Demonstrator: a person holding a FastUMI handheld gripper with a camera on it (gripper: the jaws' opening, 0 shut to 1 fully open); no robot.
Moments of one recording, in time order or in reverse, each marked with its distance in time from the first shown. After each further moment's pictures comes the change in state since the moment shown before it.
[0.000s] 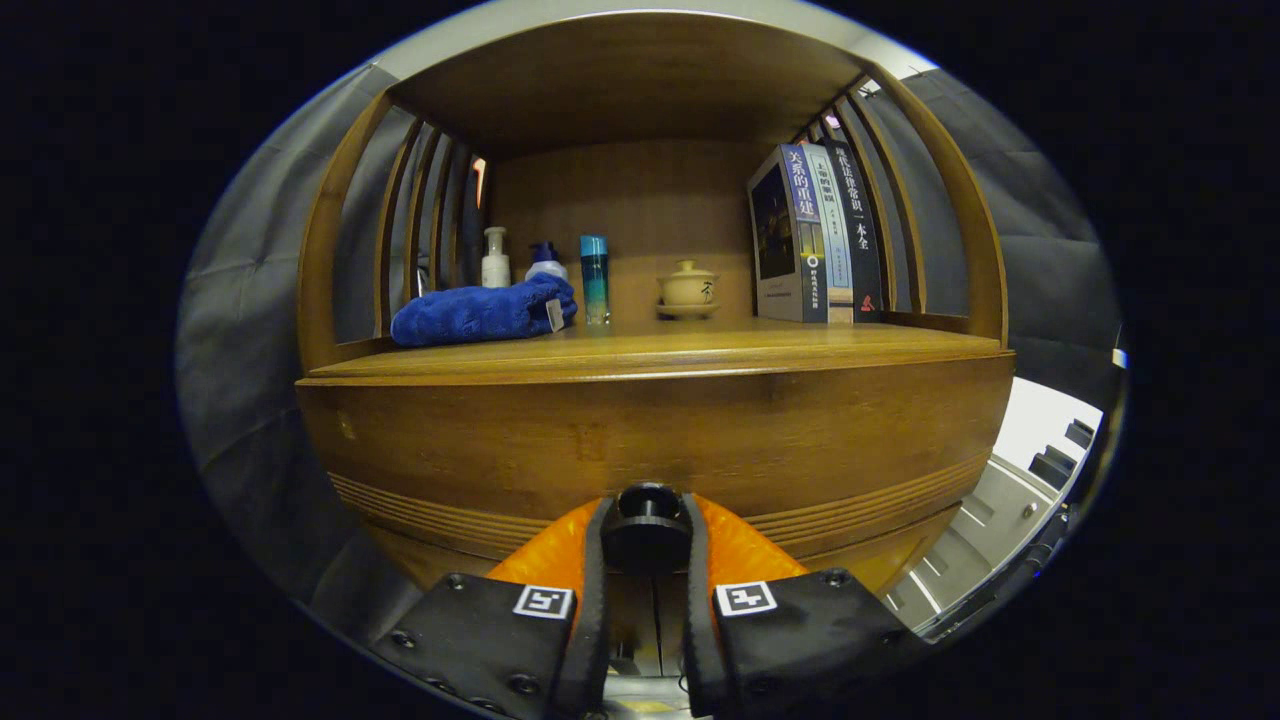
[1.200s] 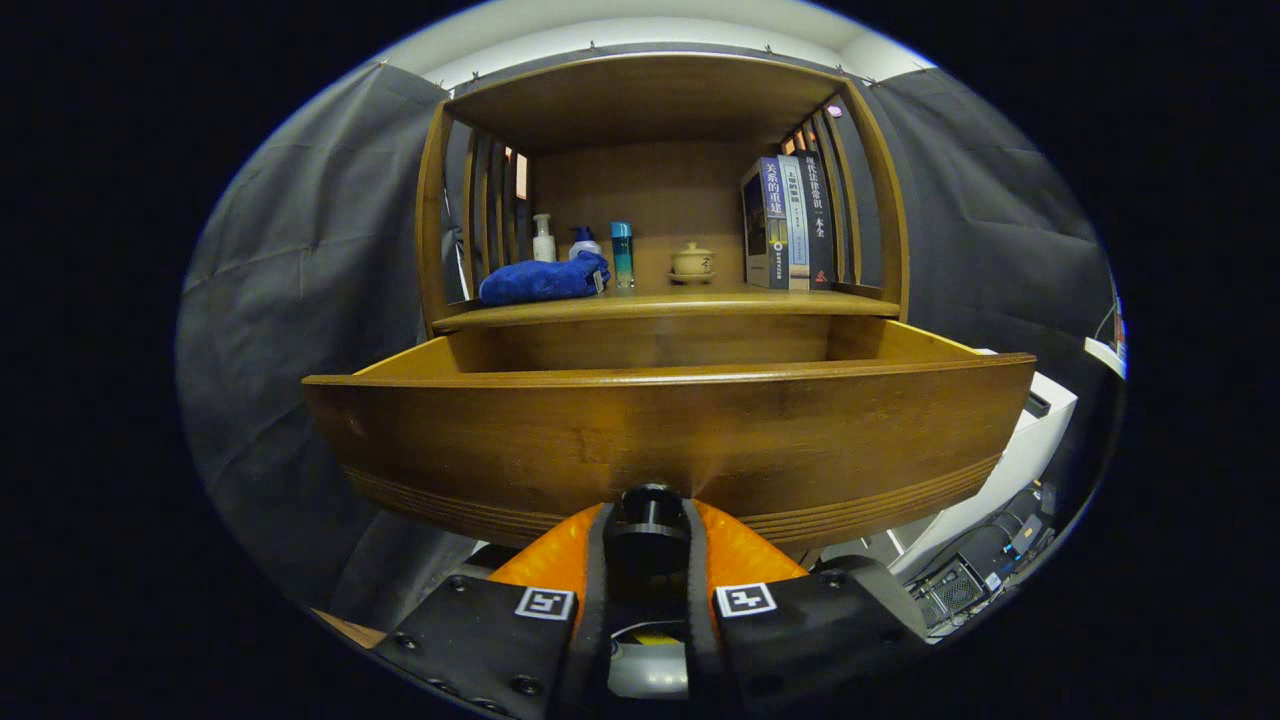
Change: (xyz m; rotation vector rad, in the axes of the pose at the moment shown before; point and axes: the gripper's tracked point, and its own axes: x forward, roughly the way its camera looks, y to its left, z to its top) arm -0.176 0.004 -0.035 -0.026 0.121 0.031
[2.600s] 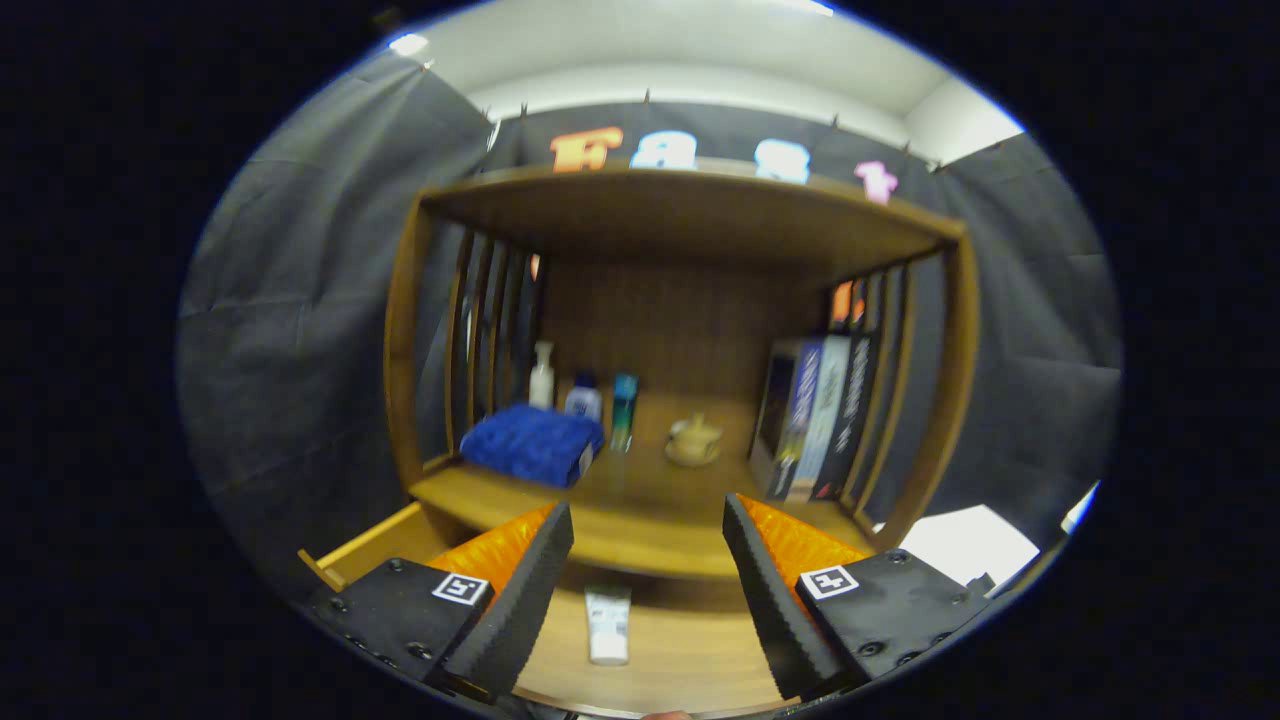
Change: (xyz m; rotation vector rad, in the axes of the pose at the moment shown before) arm 0.067 0.002 0.212 -0.130 -0.046 0.106
